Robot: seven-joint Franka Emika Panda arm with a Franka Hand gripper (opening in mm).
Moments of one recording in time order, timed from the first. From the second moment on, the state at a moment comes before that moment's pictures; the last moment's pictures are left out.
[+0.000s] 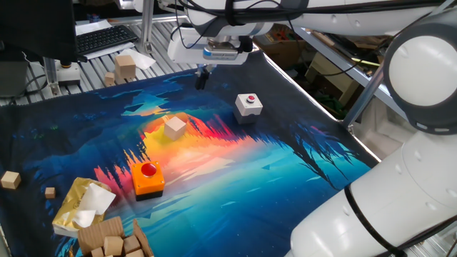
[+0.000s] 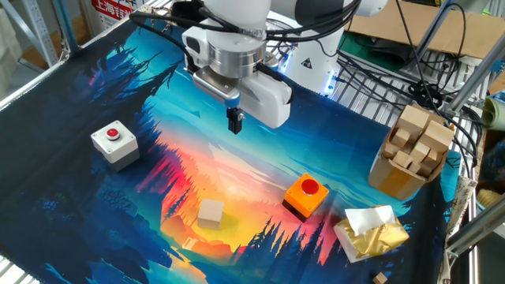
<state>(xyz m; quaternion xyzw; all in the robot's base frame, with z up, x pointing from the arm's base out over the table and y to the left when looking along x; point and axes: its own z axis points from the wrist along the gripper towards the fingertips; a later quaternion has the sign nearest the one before) 0.501 0.008 0.308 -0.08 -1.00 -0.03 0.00</state>
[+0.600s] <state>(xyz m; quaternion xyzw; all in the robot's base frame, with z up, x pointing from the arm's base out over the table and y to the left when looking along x) 0.502 0.017 0.312 -0.08 -1.00 -0.03 0.00</state>
